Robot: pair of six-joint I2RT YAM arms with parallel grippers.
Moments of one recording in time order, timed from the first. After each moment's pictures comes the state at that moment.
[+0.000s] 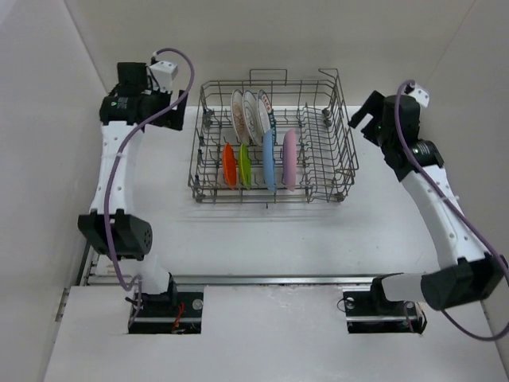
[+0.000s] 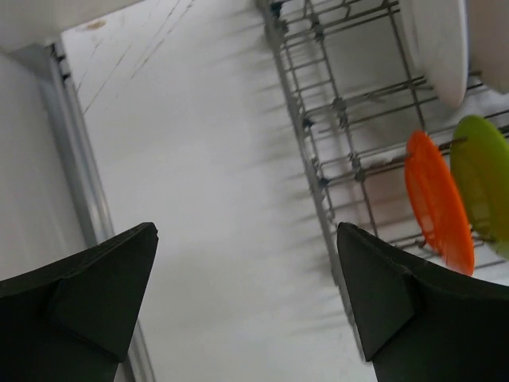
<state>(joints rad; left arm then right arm) 0.00 1.65 1.96 -1.01 0.13 0.26 0.20 1.27 1.40 -0.55 0.35 0.62</state>
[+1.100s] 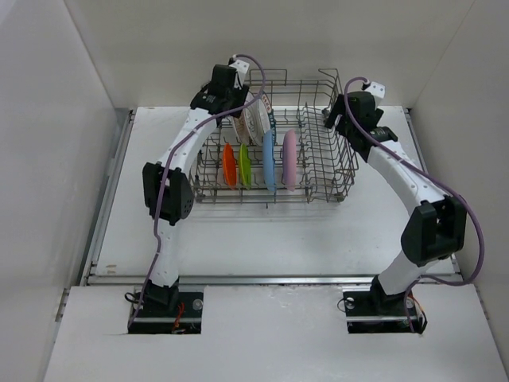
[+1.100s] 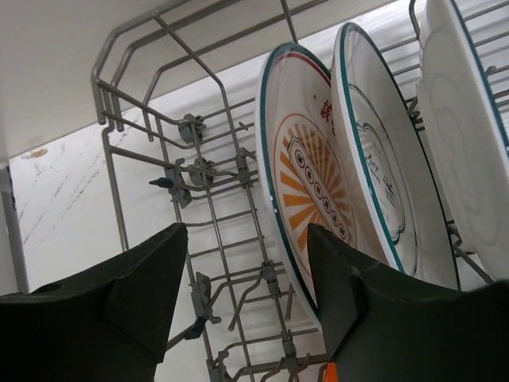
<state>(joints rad) -0.36 2.19 2.23 -0.61 -0.22 0.15 0.26 1.65 1.47 -0.33 0.42 0.46</state>
